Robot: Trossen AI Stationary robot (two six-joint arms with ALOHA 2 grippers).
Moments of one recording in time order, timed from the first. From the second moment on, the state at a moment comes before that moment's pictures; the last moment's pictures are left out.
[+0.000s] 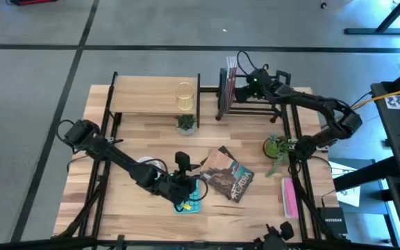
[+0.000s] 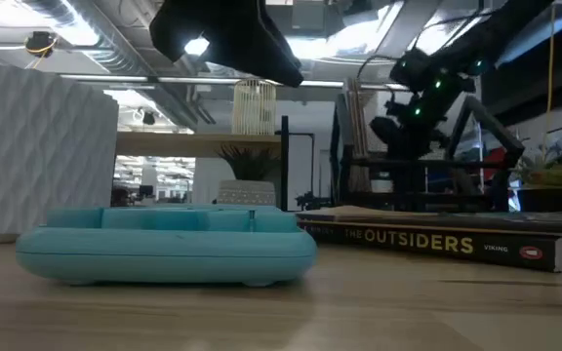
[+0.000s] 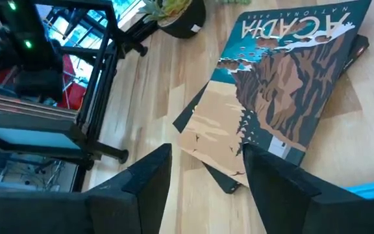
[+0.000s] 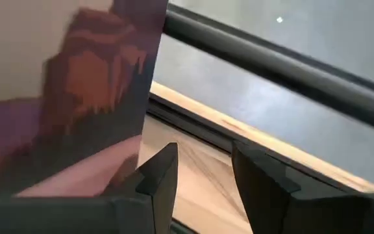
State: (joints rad) left arm -0.49 1.77 1.20 -0.19 -0.87 0.17; right arm -0.79 1.39 0.86 -0.25 0.23 0.15
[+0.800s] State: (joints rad) left arm -0.35 1.85 1.20 -0.02 -0.59 0.21; right arm 0.58 1.36 0.86 -0.19 0.37 0.43
